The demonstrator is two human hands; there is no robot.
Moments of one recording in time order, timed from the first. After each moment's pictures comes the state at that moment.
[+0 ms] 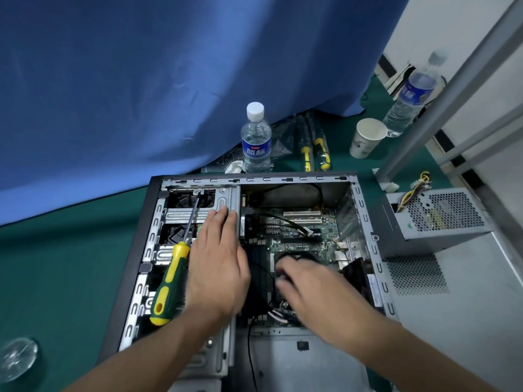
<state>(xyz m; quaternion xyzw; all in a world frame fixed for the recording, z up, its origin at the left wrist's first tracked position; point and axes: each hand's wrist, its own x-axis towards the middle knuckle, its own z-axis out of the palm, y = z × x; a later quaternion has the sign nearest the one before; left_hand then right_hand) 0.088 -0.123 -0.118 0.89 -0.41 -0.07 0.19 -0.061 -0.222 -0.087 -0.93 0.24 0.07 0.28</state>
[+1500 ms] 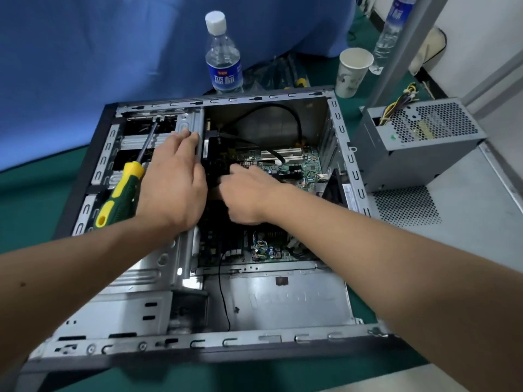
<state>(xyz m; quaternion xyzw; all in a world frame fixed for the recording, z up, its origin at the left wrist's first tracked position) 0.095 -0.124 -0.131 0.89 -0.42 -0.03 0.19 0.008 -0.234 -0.151 -0.99 0.07 0.12 0.07</state>
